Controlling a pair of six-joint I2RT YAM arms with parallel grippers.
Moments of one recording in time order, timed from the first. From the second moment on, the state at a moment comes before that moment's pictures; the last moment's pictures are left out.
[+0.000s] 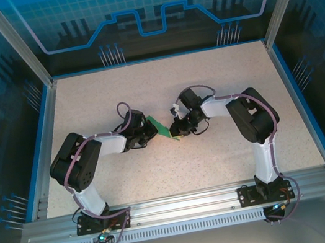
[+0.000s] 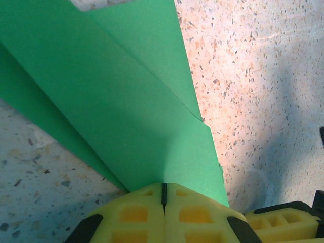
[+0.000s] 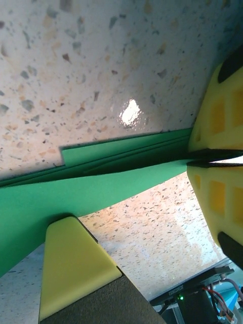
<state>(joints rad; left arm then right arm) -0.45 1.78 0.78 0.16 0.21 -0.97 0.49 2.01 1.16 -0.36 -0.69 0.41</state>
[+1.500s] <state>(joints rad) -0.45 1.81 0.85 0.05 0.22 -0.97 0.61 1.94 1.28 -0.48 -0.46 0.40</state>
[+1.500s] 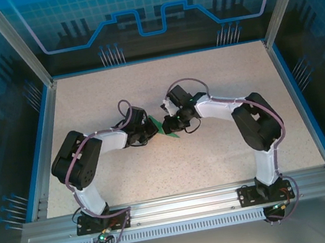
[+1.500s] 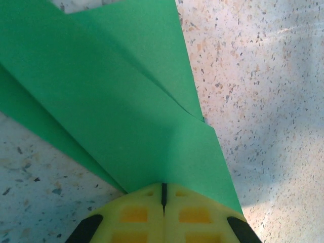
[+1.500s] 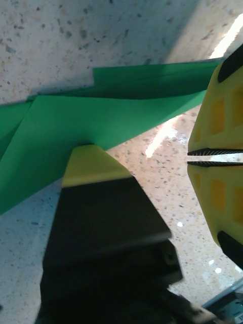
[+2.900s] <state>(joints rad) -0.45 1.82 0.88 0.02 0.22 -0.97 0.46 1.88 1.03 -0.41 -0.55 0.37</state>
